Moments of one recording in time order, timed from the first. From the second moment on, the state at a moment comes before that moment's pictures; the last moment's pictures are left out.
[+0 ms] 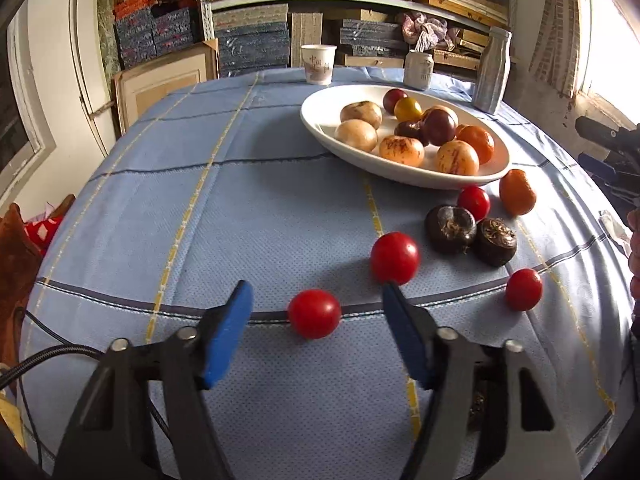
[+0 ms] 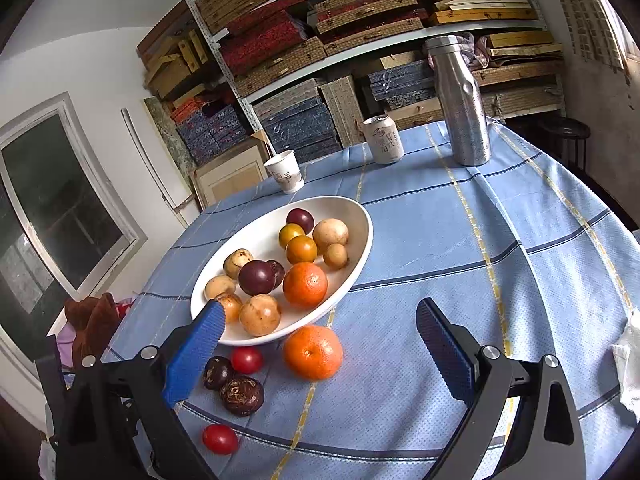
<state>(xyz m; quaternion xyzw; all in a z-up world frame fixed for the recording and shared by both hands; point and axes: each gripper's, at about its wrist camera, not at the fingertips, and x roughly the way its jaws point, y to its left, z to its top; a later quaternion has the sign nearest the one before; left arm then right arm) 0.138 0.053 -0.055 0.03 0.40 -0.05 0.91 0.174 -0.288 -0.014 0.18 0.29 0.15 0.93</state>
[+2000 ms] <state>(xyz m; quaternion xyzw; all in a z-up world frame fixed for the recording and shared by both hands) 0.149 0.054 -0.067 0.02 0.44 -0.06 0.90 0.148 -0.158 -0.059 0.01 0.43 0.30 0.85</state>
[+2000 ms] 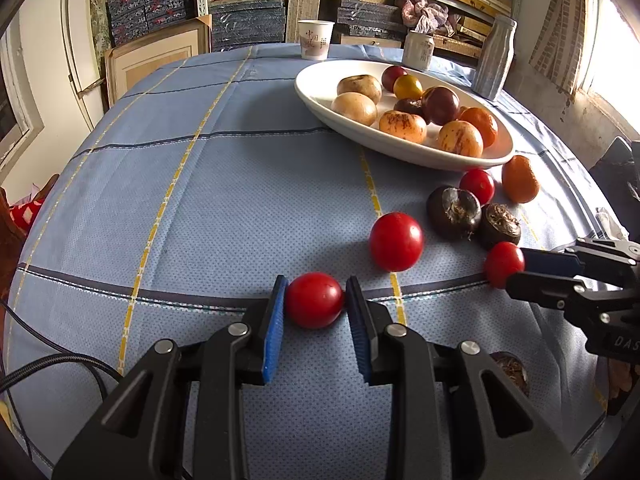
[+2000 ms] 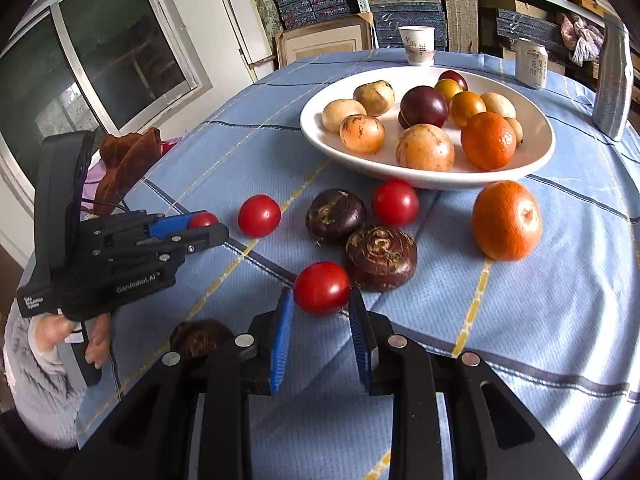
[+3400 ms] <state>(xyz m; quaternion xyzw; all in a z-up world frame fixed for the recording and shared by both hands) 0.352 0.023 -0.010 -0.07 0.40 -0.06 0.91 0.300 -0.162 -0.001 0.06 0.36 0.22 0.91</state>
